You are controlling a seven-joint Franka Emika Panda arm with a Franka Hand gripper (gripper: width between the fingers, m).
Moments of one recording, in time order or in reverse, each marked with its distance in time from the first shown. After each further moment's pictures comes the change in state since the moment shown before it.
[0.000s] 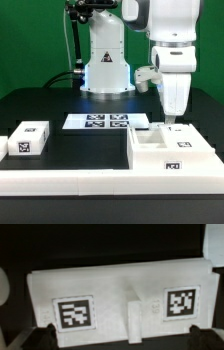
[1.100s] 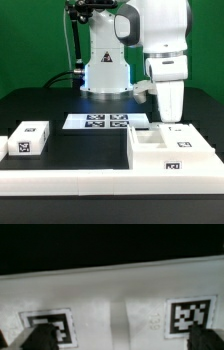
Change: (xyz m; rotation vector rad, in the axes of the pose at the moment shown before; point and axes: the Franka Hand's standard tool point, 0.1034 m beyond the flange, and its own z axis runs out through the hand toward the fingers) arm 0.001 -0.009 0.023 -0.068 0.083 0.025
